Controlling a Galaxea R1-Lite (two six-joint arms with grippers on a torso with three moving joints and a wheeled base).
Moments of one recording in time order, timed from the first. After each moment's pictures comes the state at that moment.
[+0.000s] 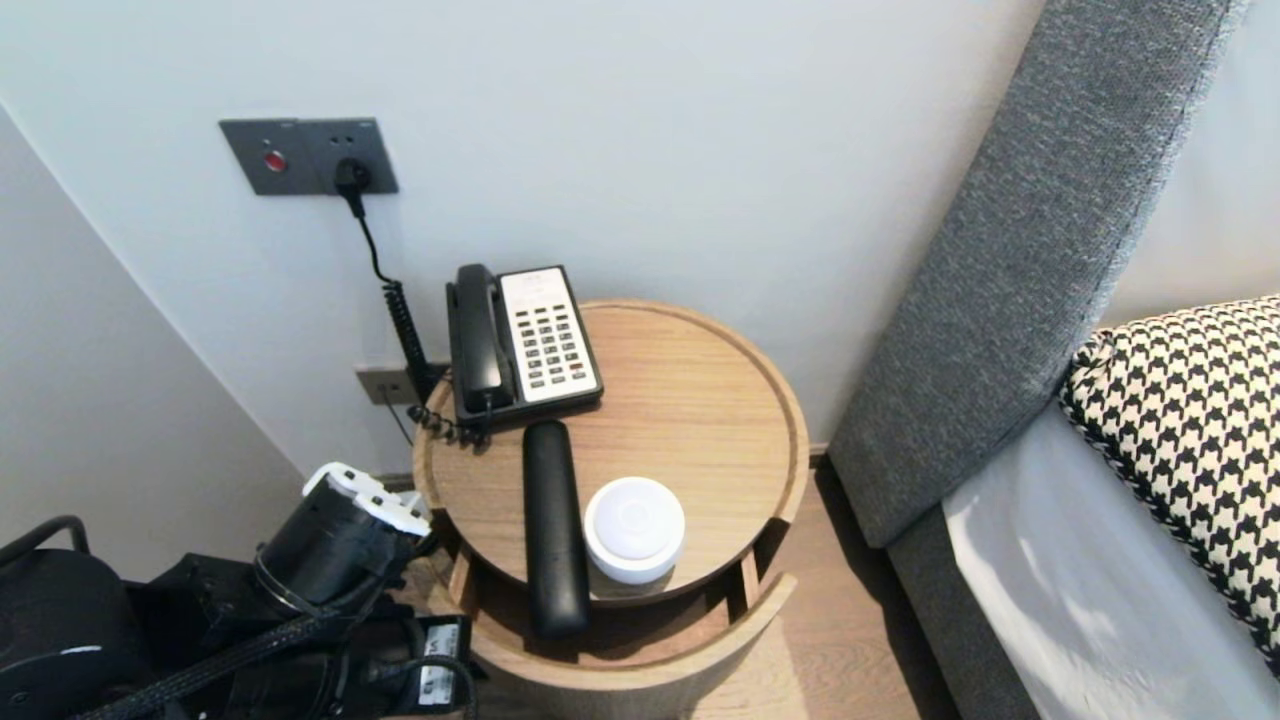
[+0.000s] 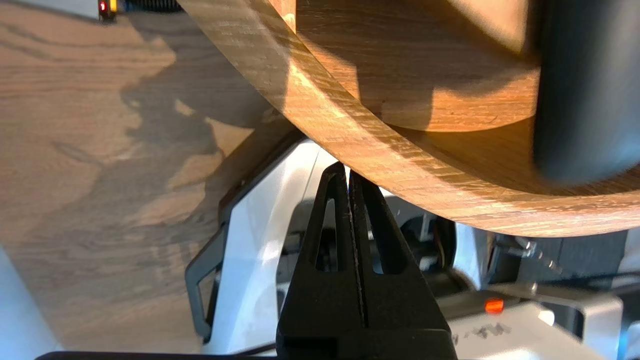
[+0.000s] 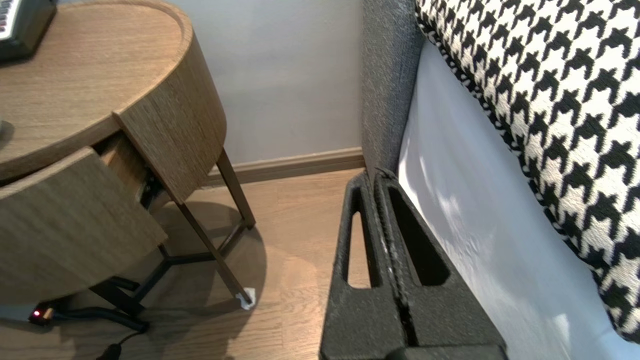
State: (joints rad) left arm -0.72 1.56 -0.63 0.01 0.11 -0.64; right arm 0.01 0.01 0.00 -0.05 -0.01 0.00
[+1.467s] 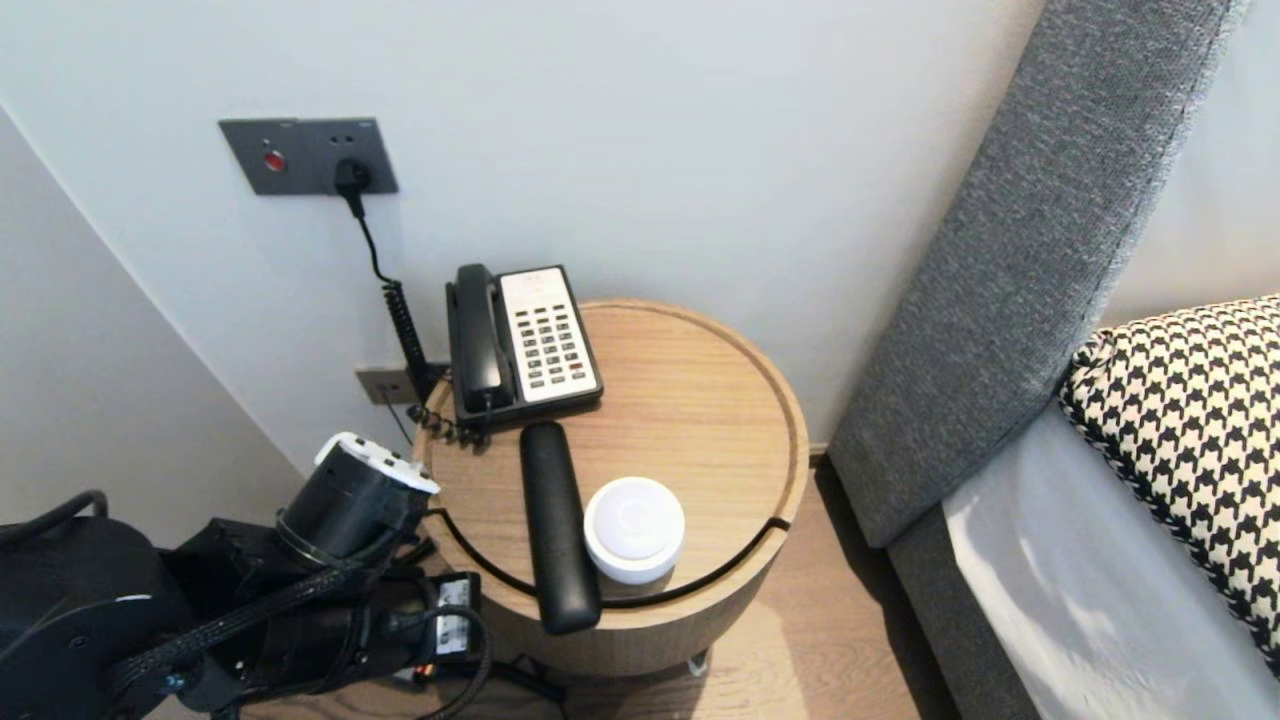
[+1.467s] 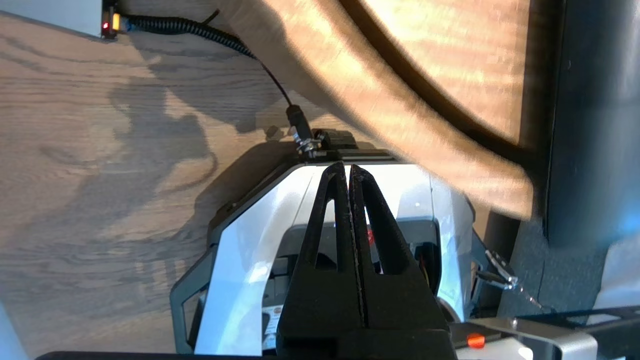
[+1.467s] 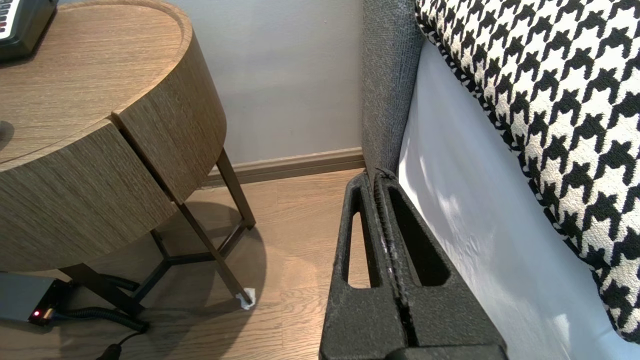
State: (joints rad) left arm -0.68 1.60 -0.67 -0.03 0.11 -0.65; right arm 0.01 0.01 0.00 -0.05 -0.01 0.00
